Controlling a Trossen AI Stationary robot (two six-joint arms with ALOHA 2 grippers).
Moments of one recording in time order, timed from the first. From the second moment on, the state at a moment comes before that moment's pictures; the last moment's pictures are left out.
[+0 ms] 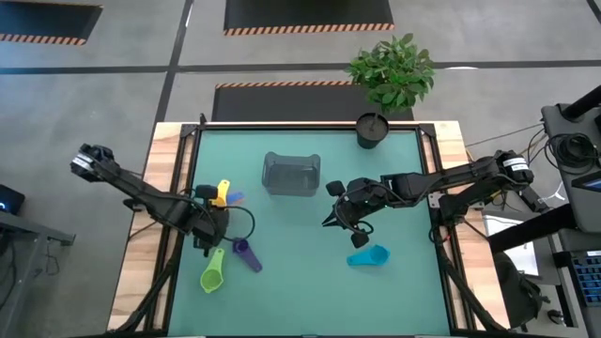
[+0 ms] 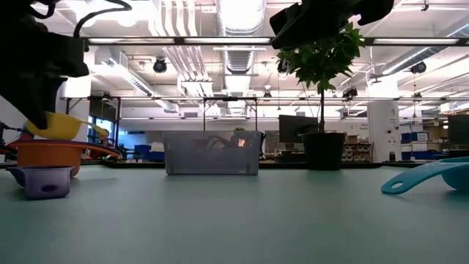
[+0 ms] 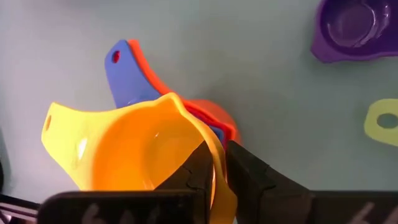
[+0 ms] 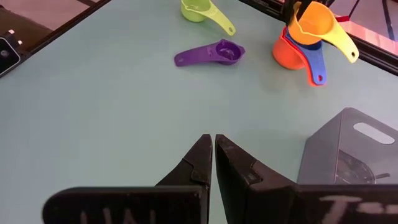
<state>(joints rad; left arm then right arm) -0.47 1.10 0.72 -1.13 -0.36 -0.38 0.10 1.39 0.99 -0.20 -0.18 -0.37</state>
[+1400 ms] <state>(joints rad) -0.43 1.24 0.90 -1.22 -0.46 -0.54 0.10 1.39 0.99 -0.23 -0.18 -0.40</state>
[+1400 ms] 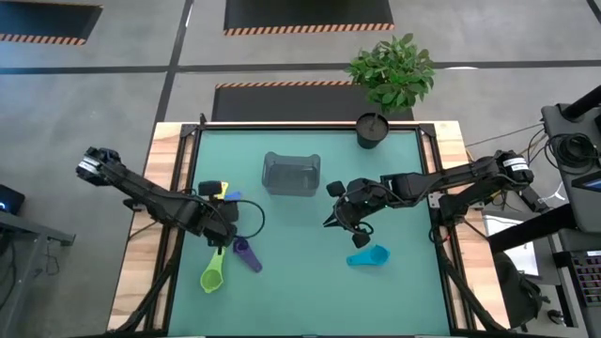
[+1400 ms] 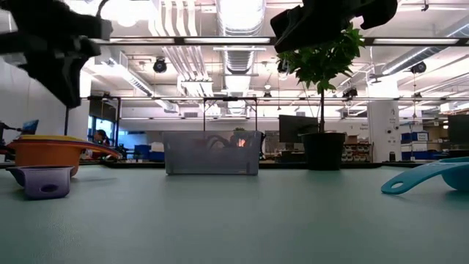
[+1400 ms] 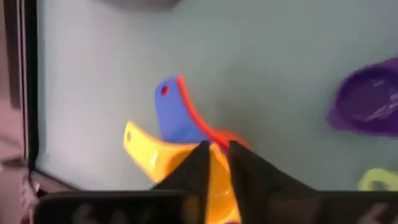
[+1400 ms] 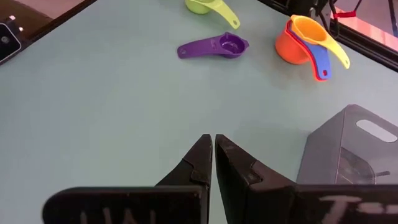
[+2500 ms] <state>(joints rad) 0.22 1.22 0.71 -1.15 -0.43 -0.76 0.10 1.39 0.99 -0.23 -0.18 -0.43</state>
